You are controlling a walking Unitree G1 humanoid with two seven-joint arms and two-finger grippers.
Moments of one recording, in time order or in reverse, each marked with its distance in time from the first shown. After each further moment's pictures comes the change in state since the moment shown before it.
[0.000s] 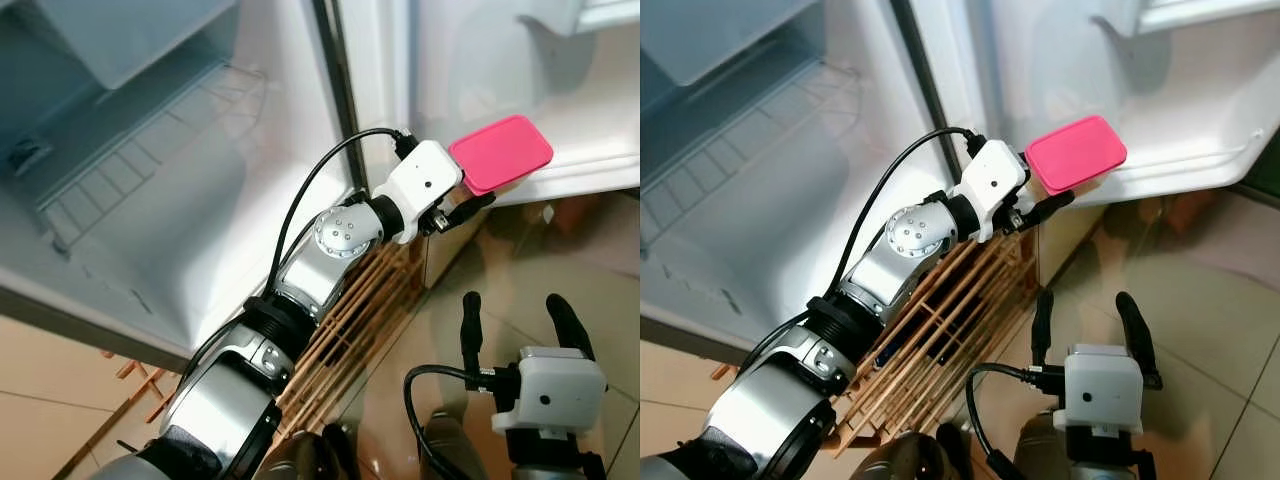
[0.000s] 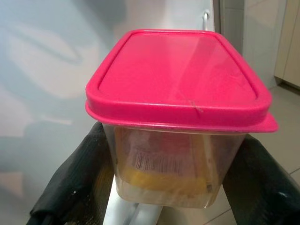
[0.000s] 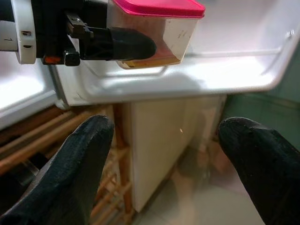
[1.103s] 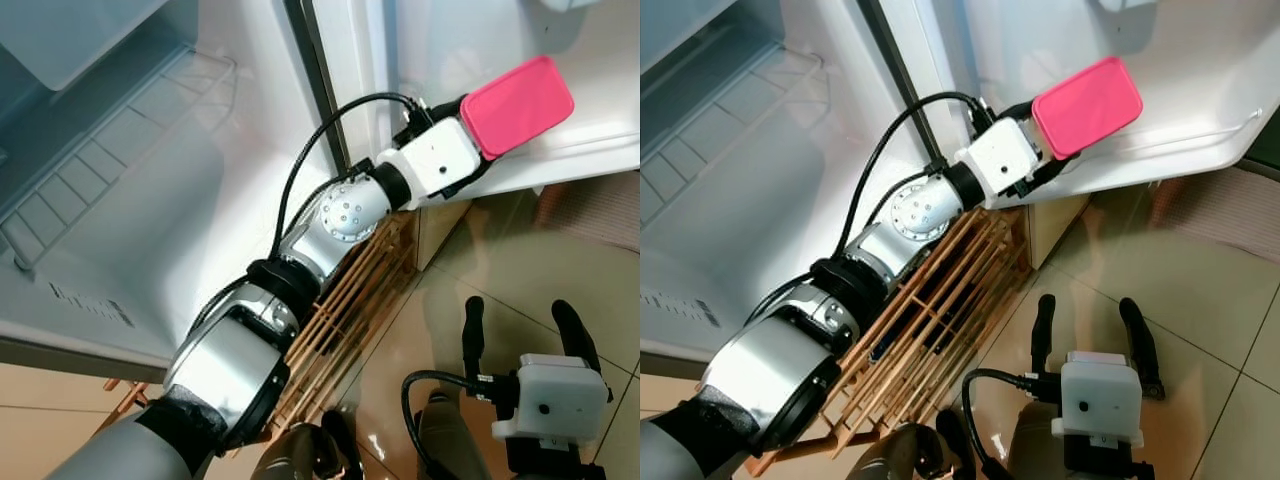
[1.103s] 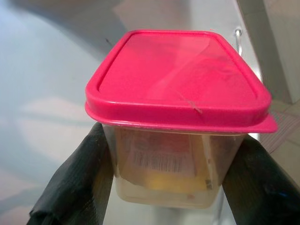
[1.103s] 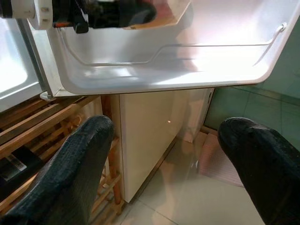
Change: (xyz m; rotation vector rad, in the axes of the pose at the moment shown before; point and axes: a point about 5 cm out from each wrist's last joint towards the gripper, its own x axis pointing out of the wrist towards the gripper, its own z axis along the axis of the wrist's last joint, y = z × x) left arm 0.012 0.020 0.023 0.354 -0.125 0.117; right arm -0.004 0.000 0.006 -0.014 -0.008 -0.027
